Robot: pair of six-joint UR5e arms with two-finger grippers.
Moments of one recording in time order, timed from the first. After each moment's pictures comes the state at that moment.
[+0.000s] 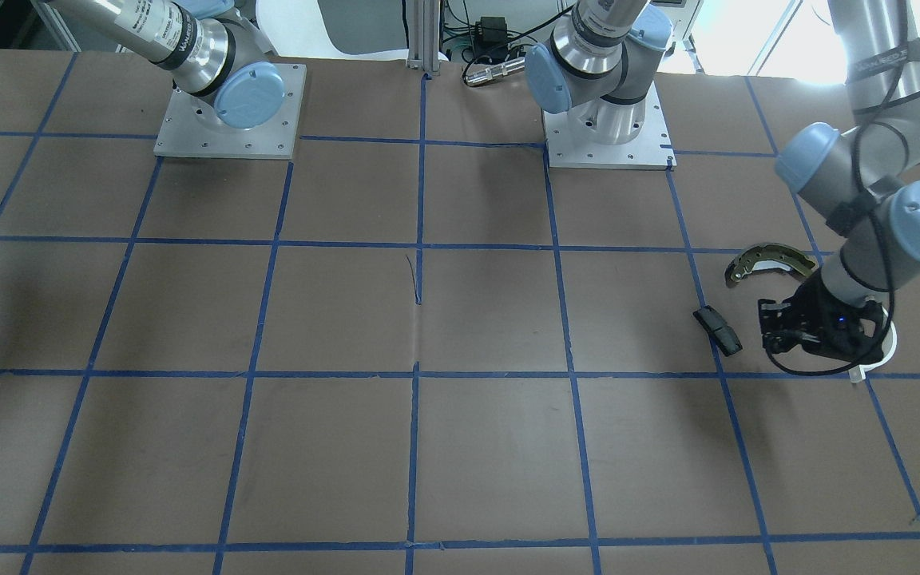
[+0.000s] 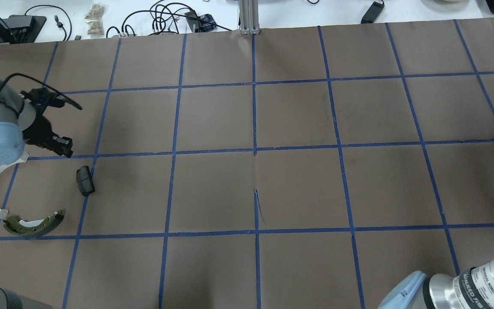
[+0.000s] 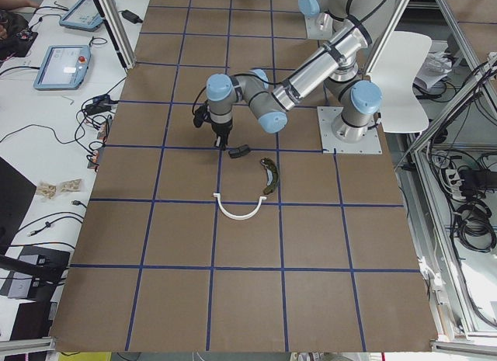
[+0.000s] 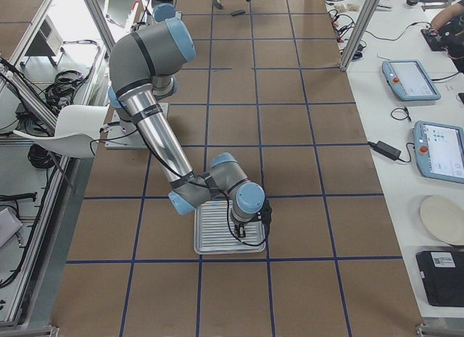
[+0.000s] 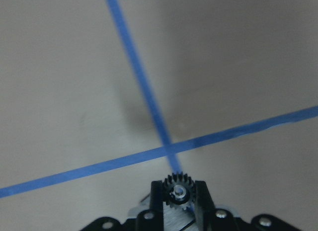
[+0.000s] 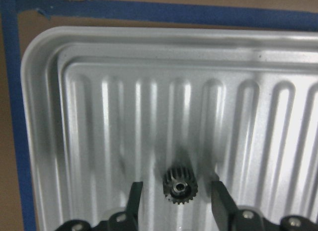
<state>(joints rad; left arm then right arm) -0.99 -1.87 -1.93 -0.90 1.60 0.80 0.58 -0.97 1.59 -2.09 -1.62 -1.06</state>
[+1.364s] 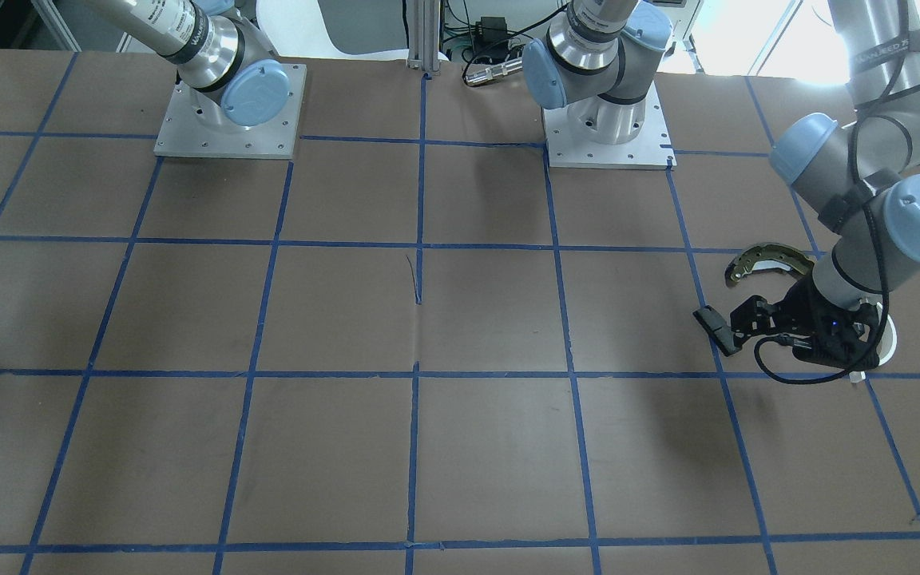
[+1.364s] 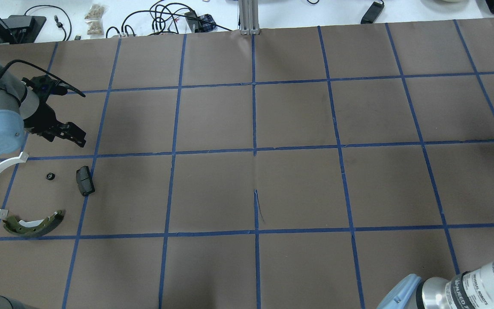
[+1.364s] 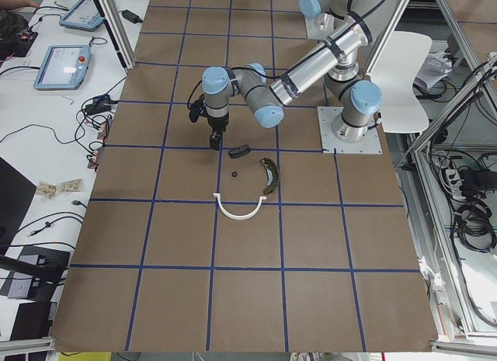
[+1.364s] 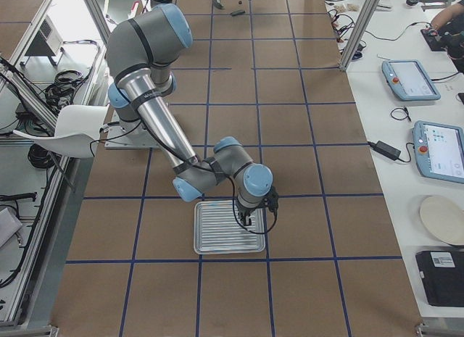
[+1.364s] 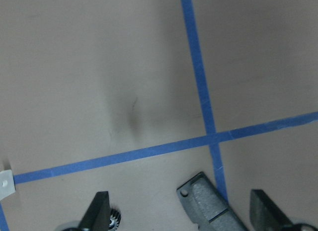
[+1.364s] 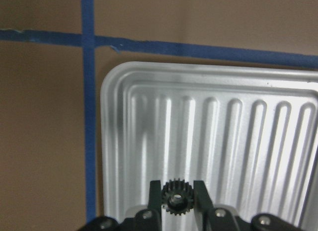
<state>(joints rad) -1.14 -1.84 -1.87 -0.97 1.59 0.64 0.66 -1.10 1.58 -1.97 -1.64 -1.00</state>
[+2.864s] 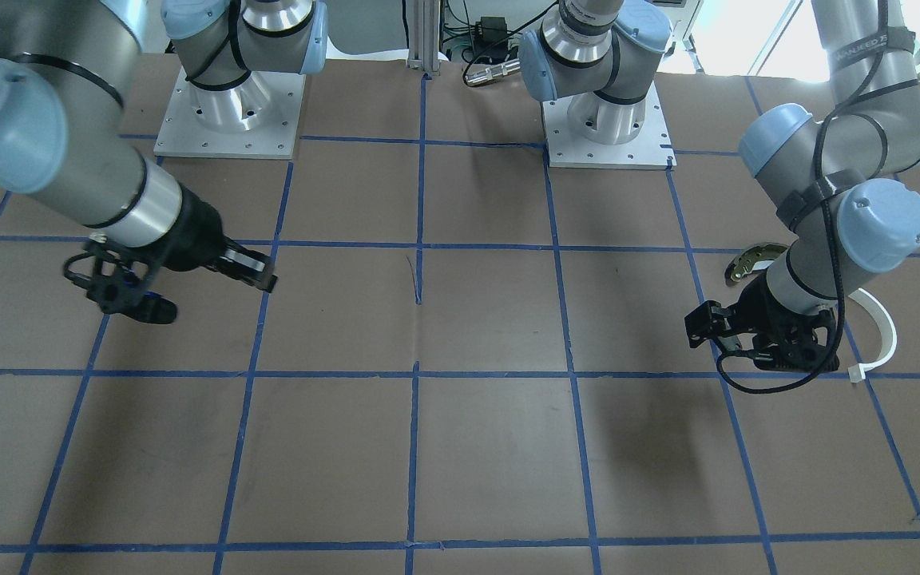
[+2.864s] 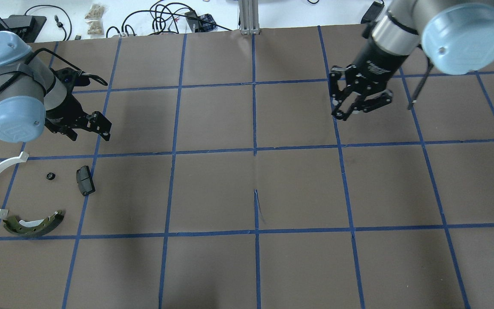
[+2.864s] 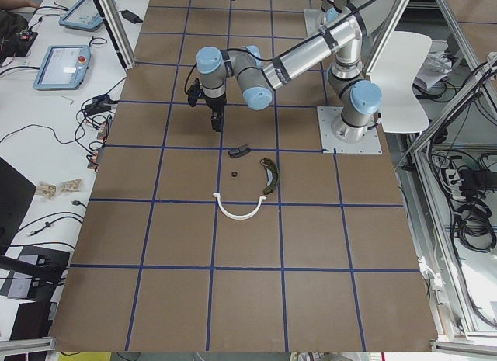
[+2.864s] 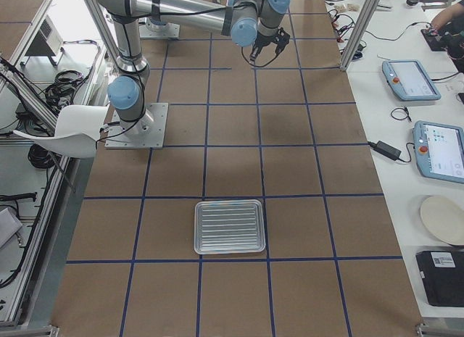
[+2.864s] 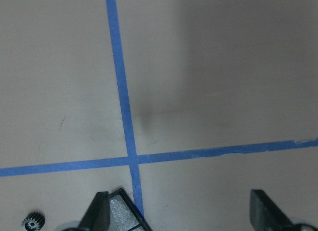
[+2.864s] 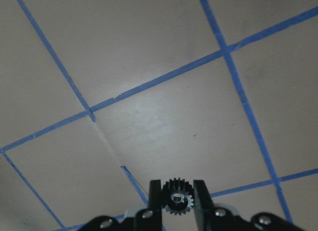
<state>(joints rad) -1.24 -1.83 -1.83 -1.09 1.58 0.38 1.59 -1.35 1.59 -1.67 -1.28 0.43</state>
